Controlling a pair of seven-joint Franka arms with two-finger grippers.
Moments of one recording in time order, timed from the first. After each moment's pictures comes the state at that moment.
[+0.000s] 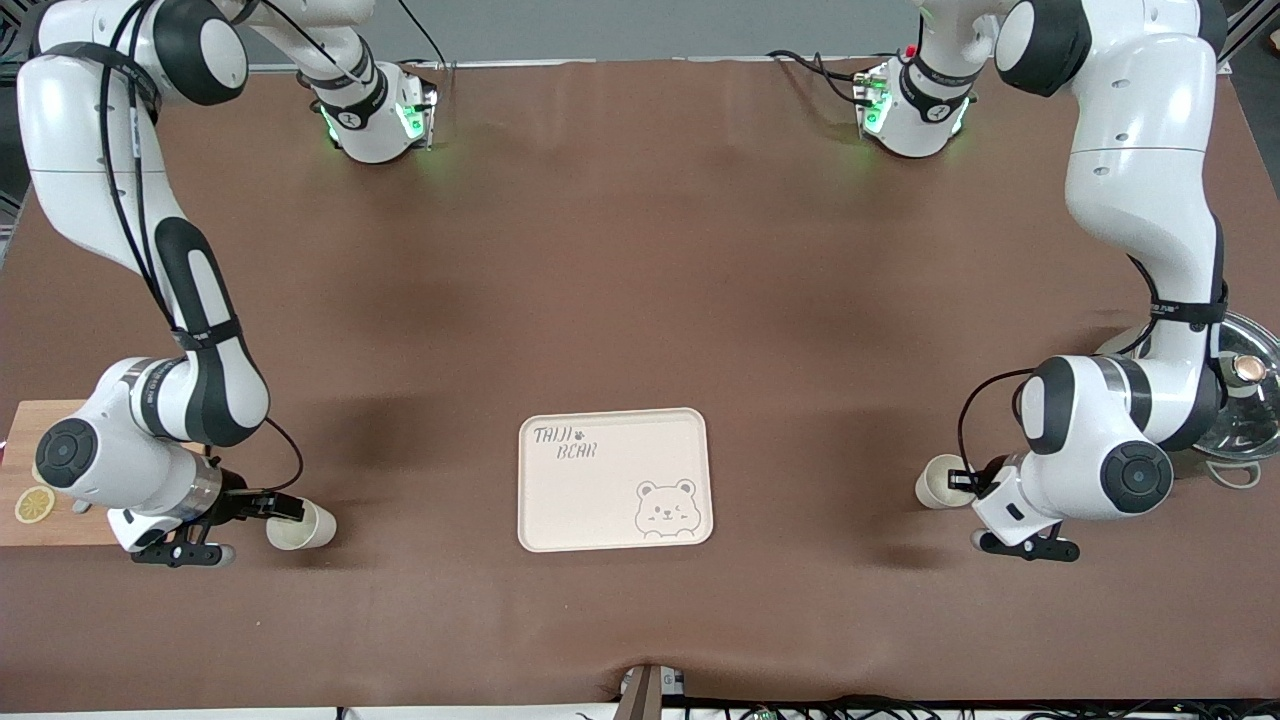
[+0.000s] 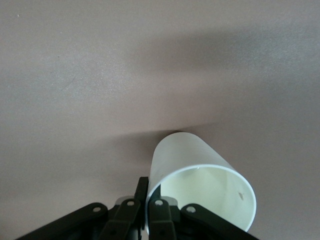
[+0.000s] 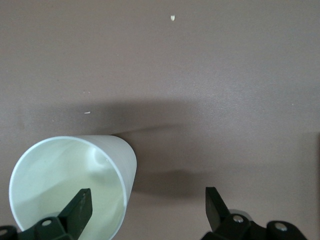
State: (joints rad) left arm -0.02 0.83 -0.05 -1.29 0.04 2.01 0.04; right arm -0.13 0.83 0.06 -1.40 0.04 2.30 -0.07
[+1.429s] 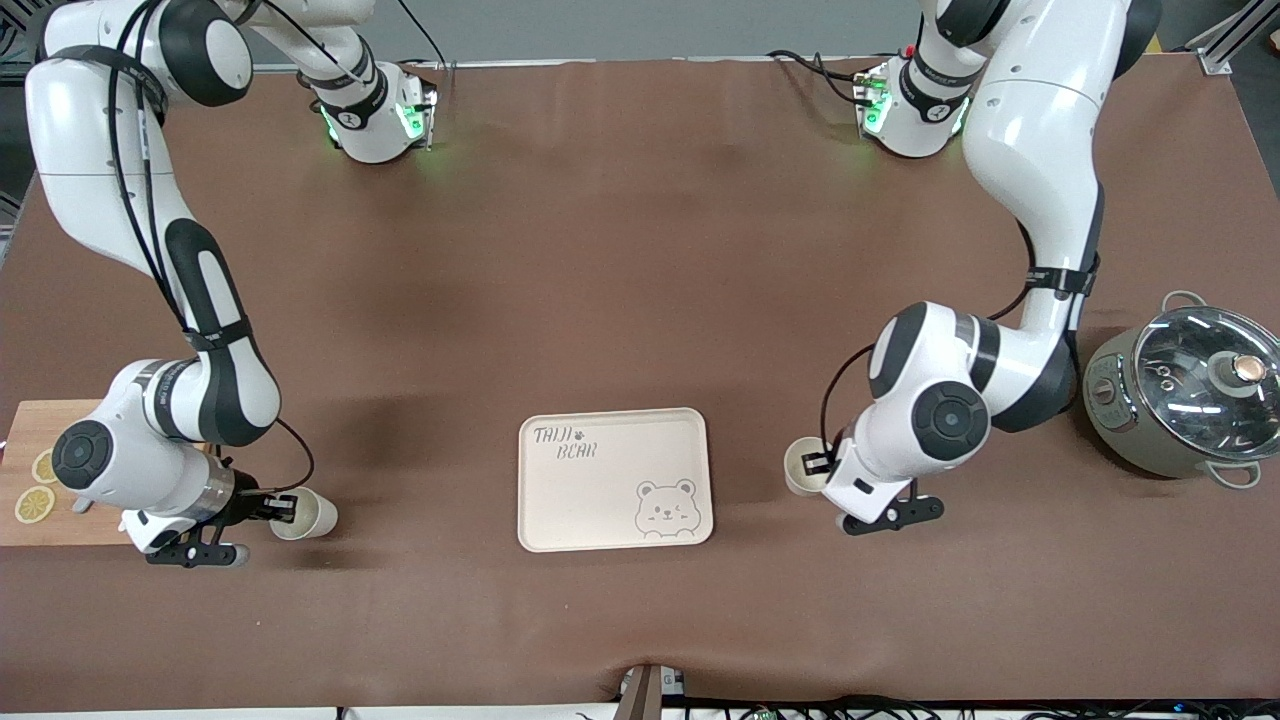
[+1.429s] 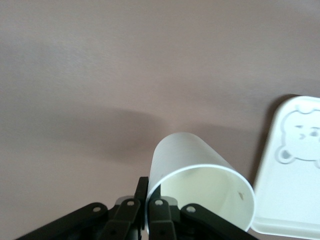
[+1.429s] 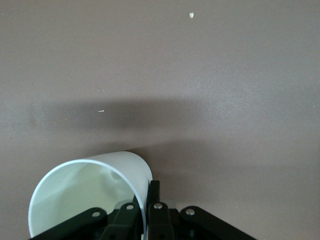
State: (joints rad) left arm -0.29 0.77 -0.11 -1.23 0.01 1.96 -0.58; right arm -0.11 0.83 0.06 -1.40 0.04 2.31 -0.07
